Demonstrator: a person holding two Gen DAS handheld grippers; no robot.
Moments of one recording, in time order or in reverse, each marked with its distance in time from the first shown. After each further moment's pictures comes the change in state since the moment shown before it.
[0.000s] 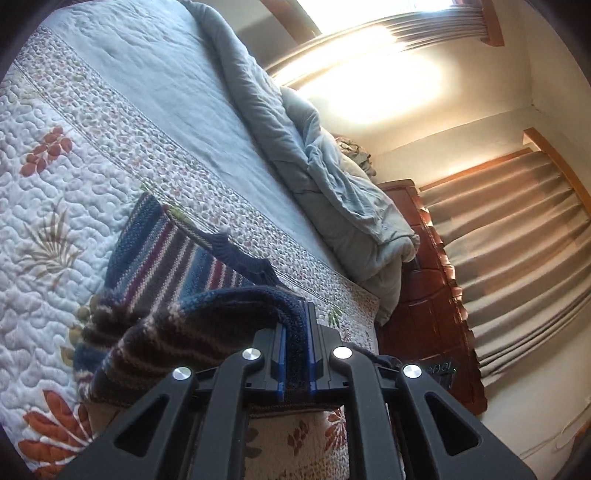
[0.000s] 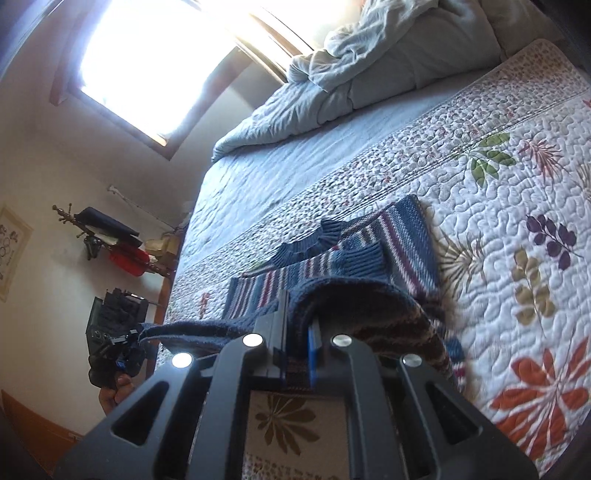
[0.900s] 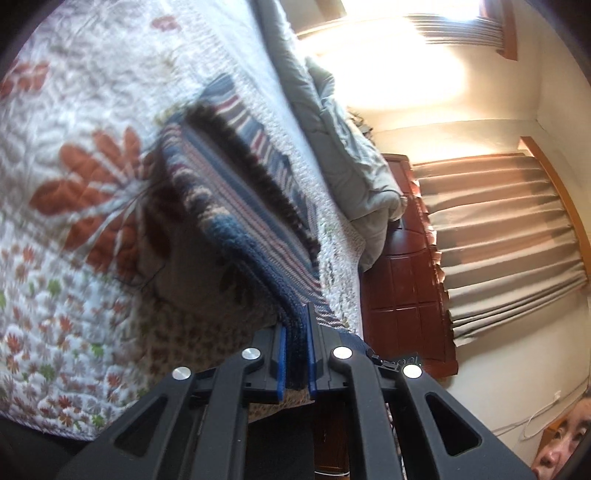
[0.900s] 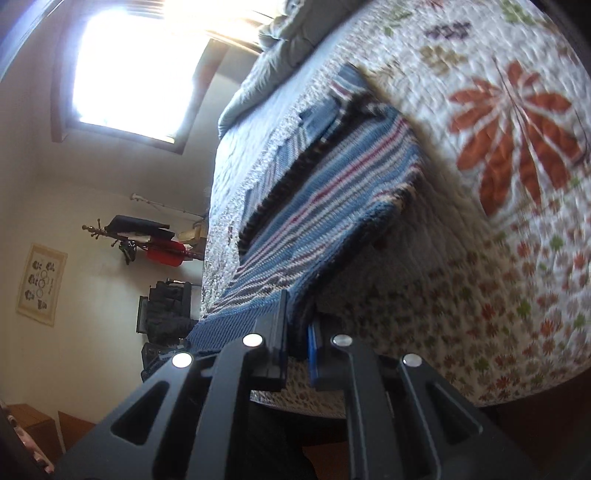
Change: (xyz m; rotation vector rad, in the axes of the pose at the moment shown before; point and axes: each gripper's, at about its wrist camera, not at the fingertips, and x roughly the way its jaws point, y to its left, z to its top) left arm -0.126 0.051 -0.225 -0.121 0.099 -0.096; right arm -0.115 -0.041 -0.231 0.187 0.074 0.181
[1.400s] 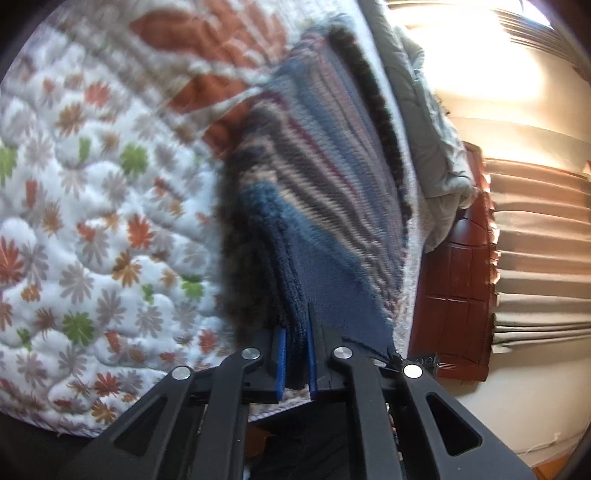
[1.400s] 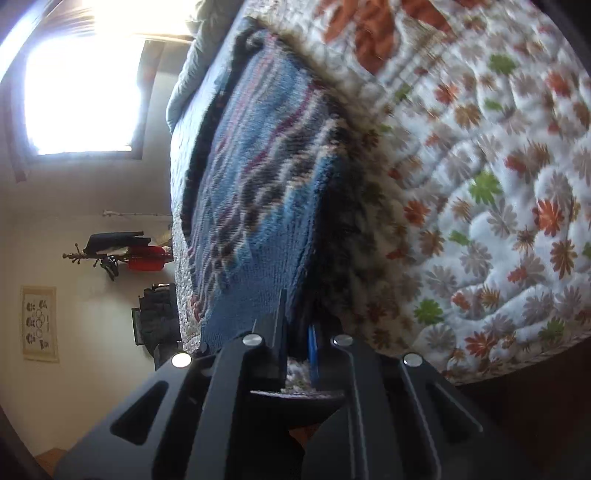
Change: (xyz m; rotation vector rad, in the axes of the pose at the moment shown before) left arm 0.032 0.107 -0.049 -0.185 0.150 0.205; right arm 0.037 -0.104 -0.063 0.207 0.099 -0.056
